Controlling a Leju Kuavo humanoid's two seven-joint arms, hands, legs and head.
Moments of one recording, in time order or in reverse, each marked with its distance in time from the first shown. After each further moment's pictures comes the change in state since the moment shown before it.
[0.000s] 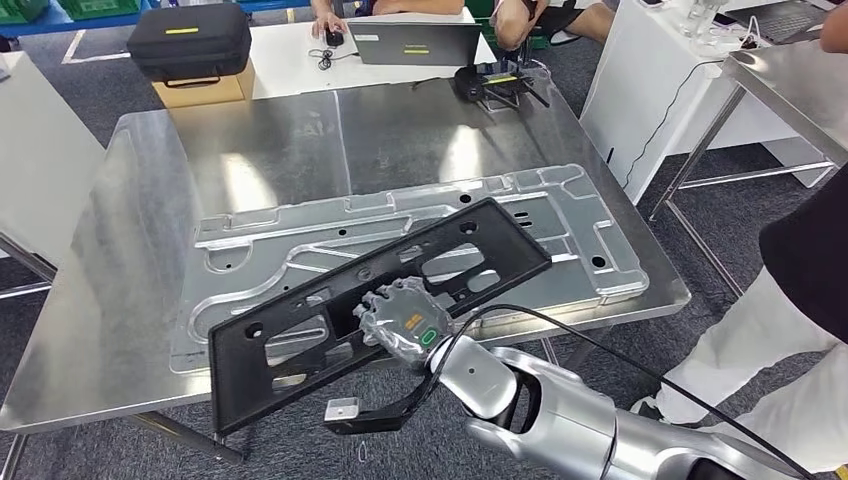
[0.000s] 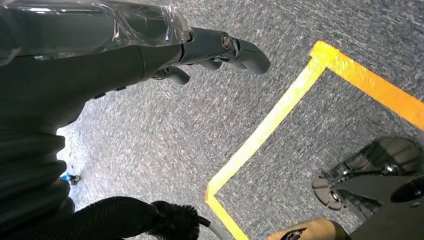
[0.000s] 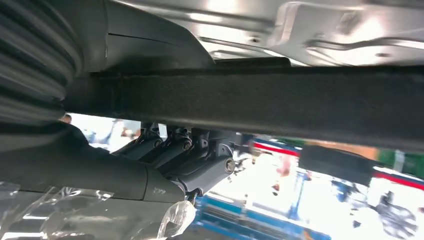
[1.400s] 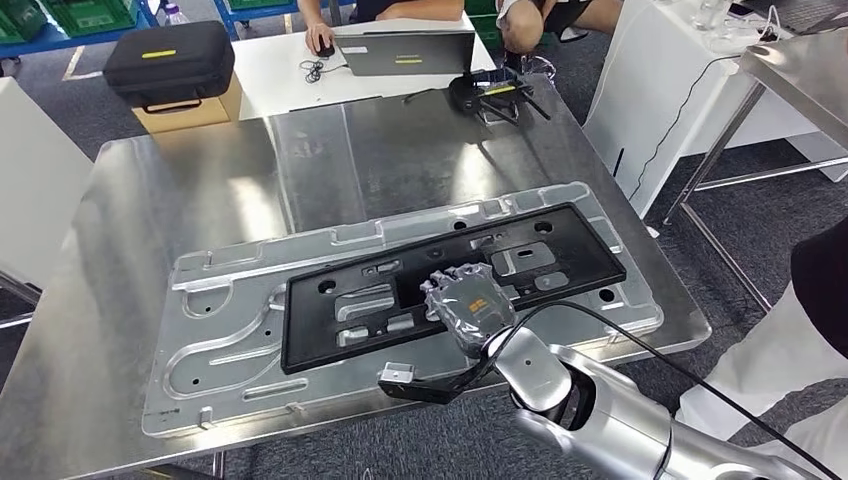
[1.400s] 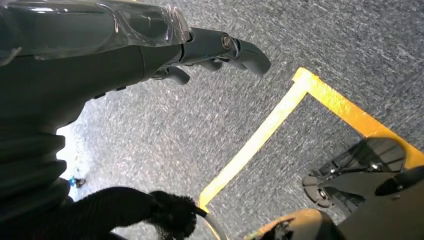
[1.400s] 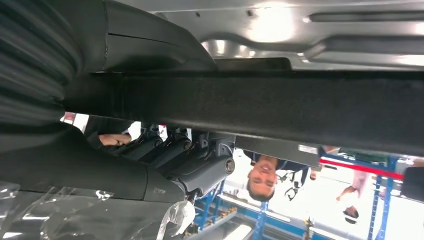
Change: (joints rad) left arm 0.000 0.010 0.001 0.000 0.017 0.005 0.003; right arm 0.081 -0.145 -0.122 -0.107 0.022 0.018 0.075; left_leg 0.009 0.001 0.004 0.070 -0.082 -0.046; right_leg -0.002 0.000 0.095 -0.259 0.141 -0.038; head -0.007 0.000
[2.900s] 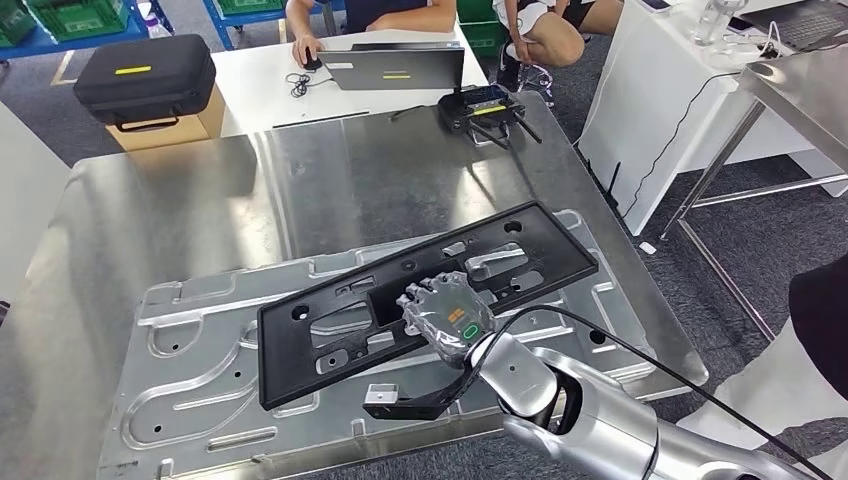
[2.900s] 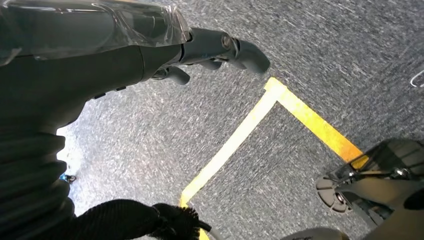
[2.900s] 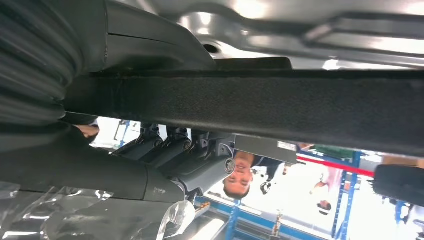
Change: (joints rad) left arm -0.001 0.005 0.000 0.004 0.012 0.006 -0.002; right arm -0.013 0.035 0.028 0.003 0.008 0.024 -0.068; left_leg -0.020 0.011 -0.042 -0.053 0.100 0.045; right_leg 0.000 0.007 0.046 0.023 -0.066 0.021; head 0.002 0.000
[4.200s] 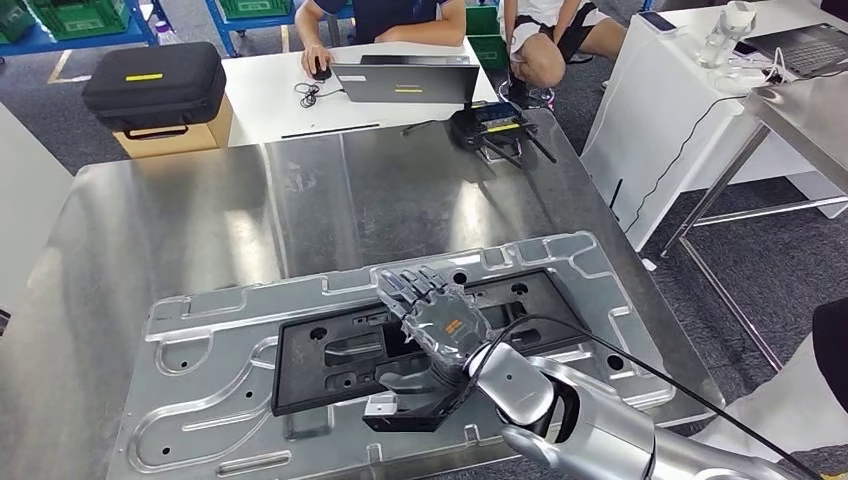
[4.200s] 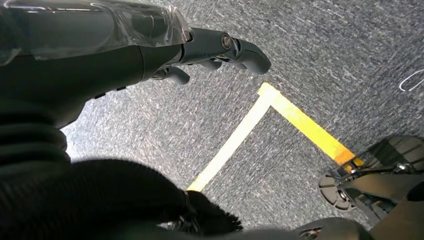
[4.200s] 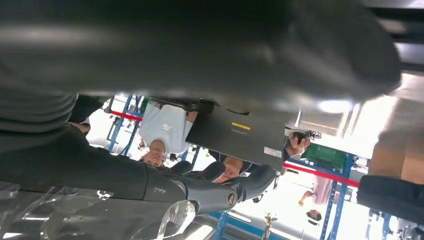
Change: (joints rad) left arm 0.012 -0.002 -0.003 0.001 -0.007 -0.014 -0.007; right arm 0.019 -0.001 0.022 0.013 -0.025 0.004 0.004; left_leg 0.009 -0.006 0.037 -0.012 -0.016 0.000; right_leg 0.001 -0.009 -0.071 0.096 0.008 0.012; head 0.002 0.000
